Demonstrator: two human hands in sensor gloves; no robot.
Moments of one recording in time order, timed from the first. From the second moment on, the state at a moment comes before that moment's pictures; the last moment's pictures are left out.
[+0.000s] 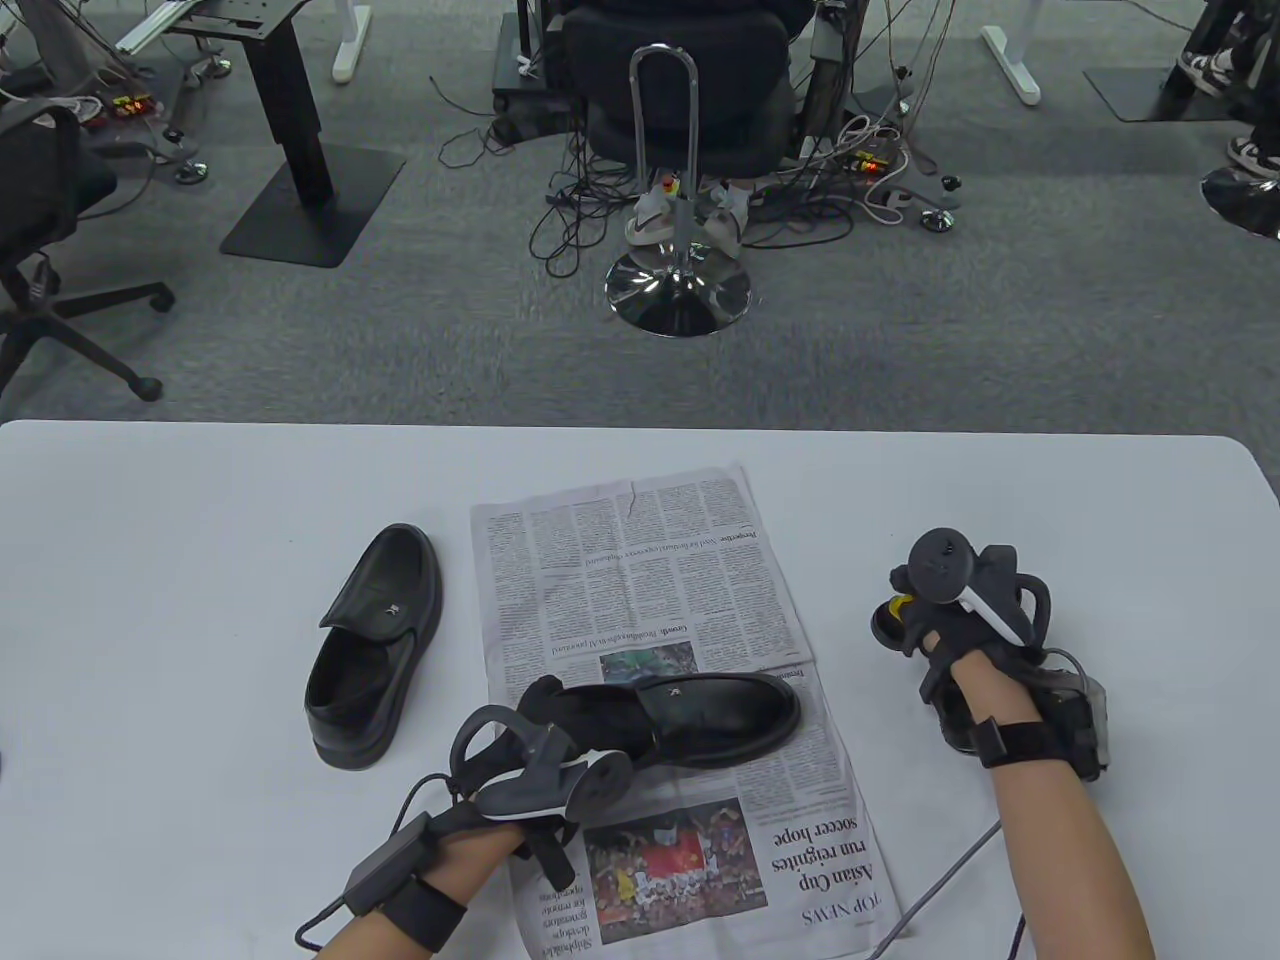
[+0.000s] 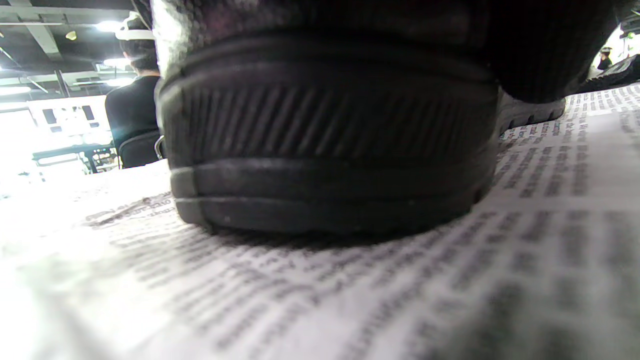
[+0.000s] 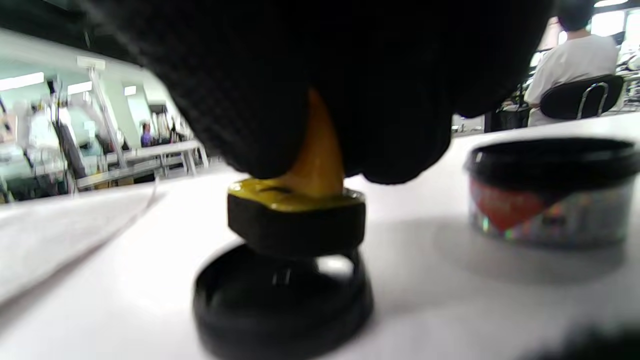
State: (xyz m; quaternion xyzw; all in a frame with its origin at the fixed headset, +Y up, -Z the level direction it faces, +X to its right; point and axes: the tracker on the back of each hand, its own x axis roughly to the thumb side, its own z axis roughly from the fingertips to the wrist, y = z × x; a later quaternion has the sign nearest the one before) left_hand -0.101 -0.780 -0.297 0.03 -0.30 -0.09 0.95; right_hand 0.299 -0.743 -0.451 -0.02 -0.04 0.99 0.10
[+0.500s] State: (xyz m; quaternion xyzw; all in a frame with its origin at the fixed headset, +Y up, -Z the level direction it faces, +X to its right) left_hand -0.101 -0.780 -0.297 0.03 -0.30 -0.09 0.95; right_hand 0.372 -0.757 -0.448 -0.16 -0.11 0.97 0.11
